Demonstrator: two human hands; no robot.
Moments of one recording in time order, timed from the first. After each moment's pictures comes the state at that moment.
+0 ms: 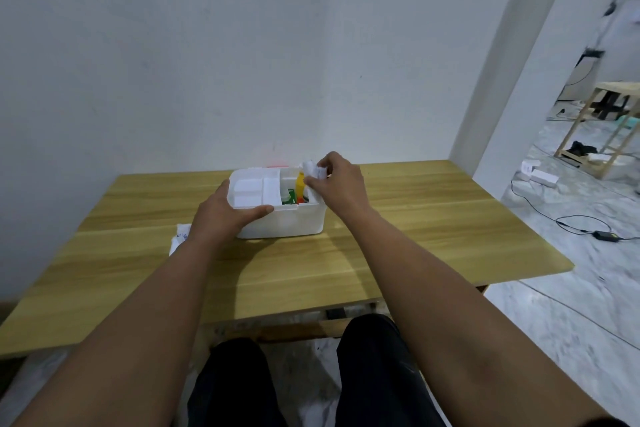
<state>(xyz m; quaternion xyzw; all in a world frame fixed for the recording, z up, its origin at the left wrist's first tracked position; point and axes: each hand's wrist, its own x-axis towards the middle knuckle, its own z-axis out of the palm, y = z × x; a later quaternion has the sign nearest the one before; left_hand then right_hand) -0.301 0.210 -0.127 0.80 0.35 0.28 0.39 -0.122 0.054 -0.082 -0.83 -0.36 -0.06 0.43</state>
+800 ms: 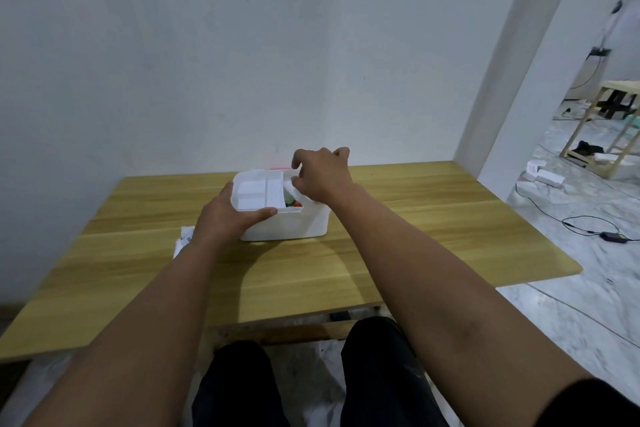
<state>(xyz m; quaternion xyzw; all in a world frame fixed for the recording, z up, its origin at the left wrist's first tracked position) -0.300 0.215 -0.129 0.82 0.35 0.26 0.38 -0.125 0.093 -0.058 -0.85 -0.49 -0.13 0.14</state>
